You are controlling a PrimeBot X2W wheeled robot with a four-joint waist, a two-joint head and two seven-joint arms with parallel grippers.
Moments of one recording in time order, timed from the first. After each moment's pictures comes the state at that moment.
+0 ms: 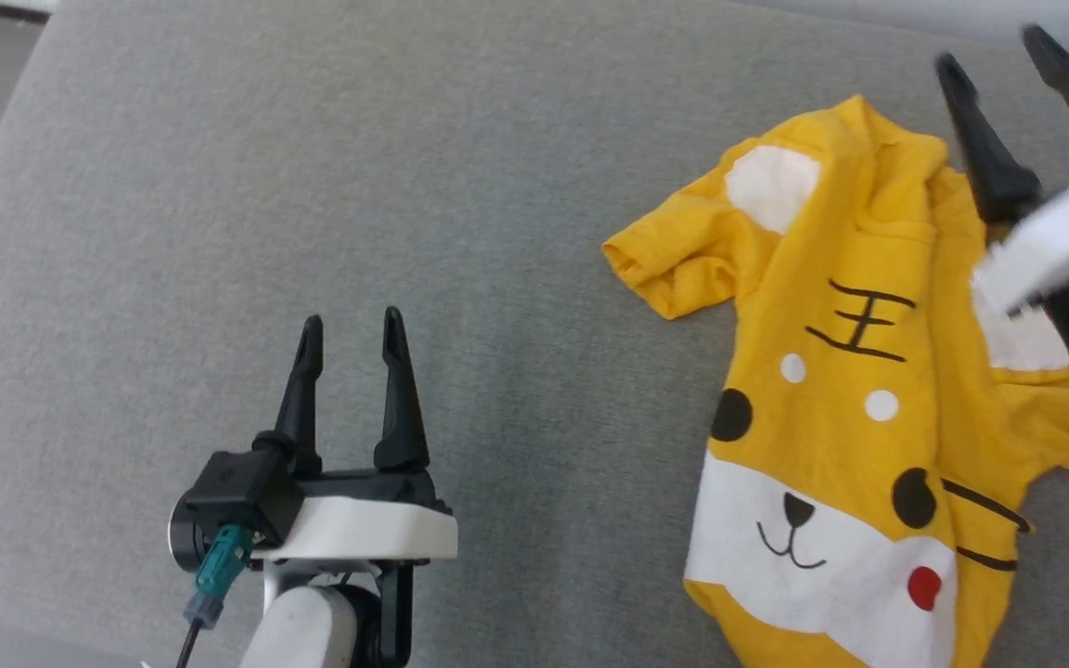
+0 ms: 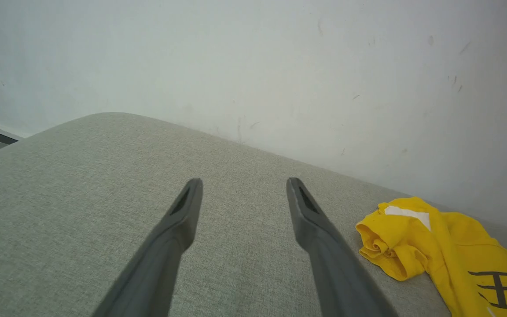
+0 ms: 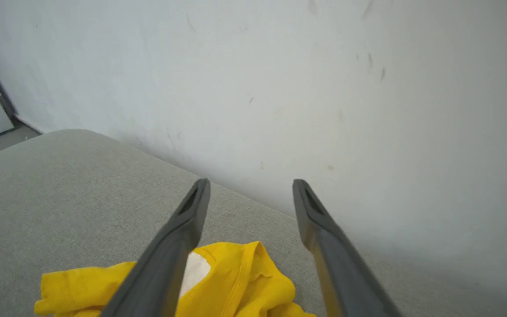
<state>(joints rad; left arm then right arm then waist) -0.12 0.05 -0.25 -0.08 -0.31 0.23 -0.26 -0.65 -0.39 0.17 0.20 0.35 0.13 0.11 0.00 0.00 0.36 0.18</state>
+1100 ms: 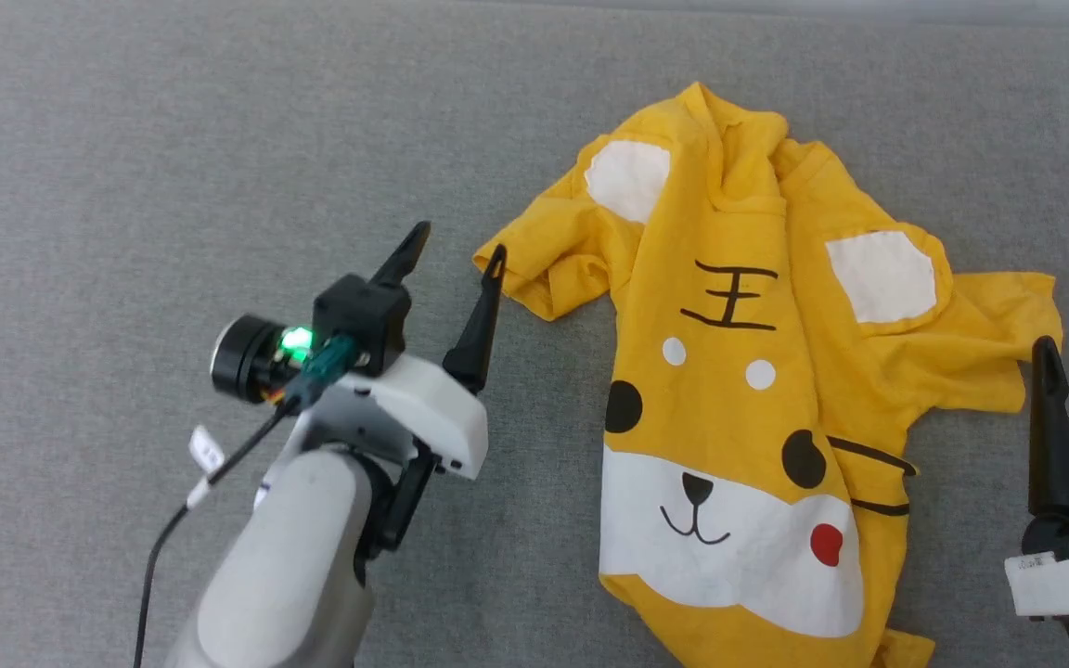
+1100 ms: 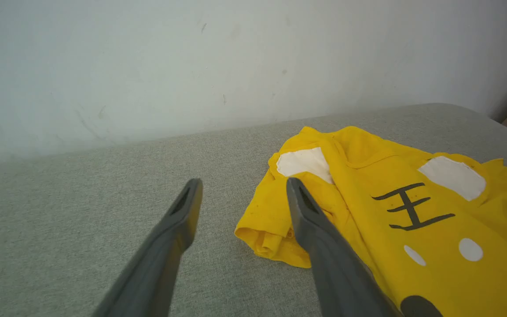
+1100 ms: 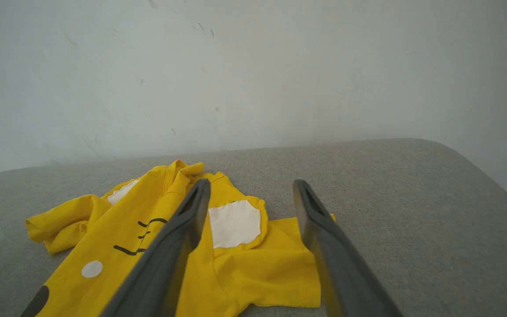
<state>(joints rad) -0.39 0.16 -0.36 0.05 -0.19 0.04 0.05 0.10 -0.05 -0.21 -0.36 0.28 0.13 0.00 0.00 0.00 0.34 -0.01</state>
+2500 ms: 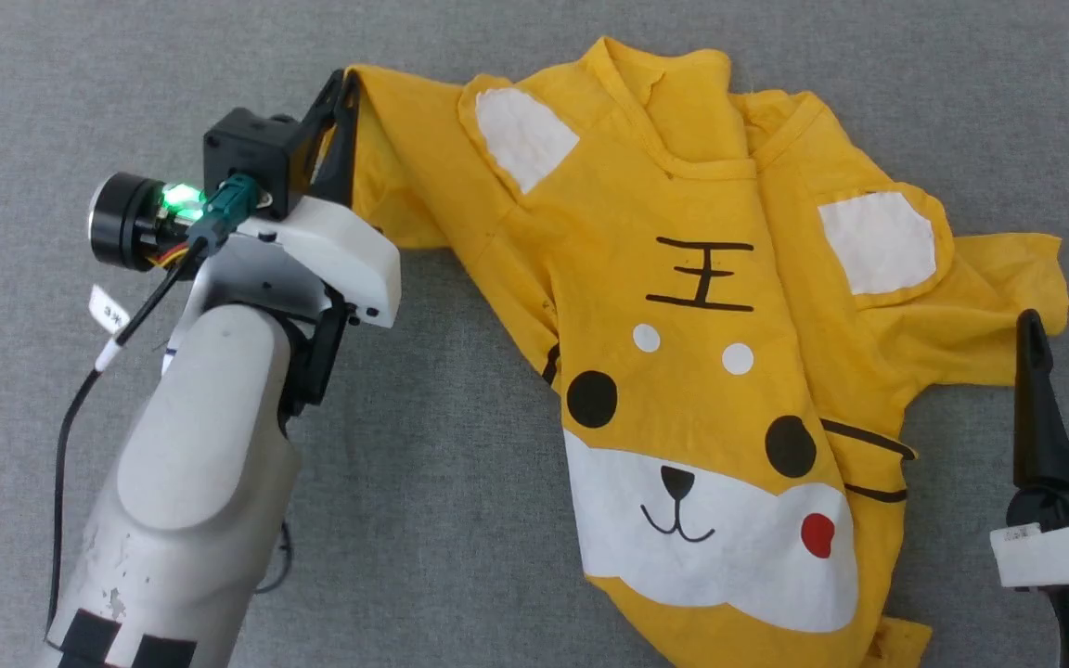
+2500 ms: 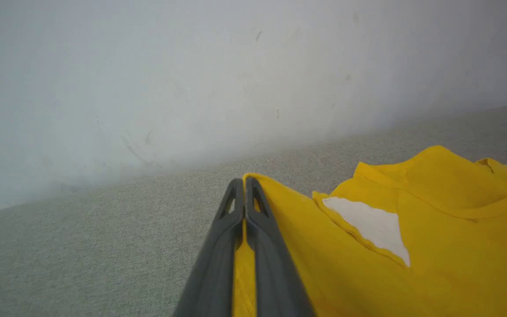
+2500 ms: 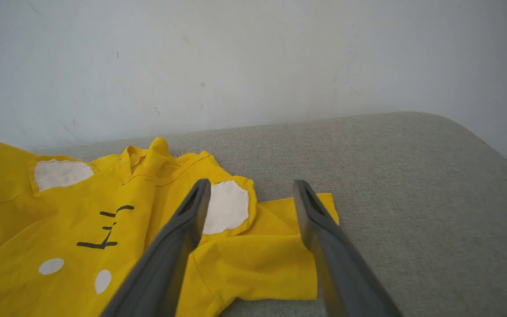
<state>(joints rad) -0.67 0.24 -0.31 0.25 -0.18 0.08 0.04 0.04 -0.05 -0.19 -0.32 0.29 0.13 0.00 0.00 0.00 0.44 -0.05</state>
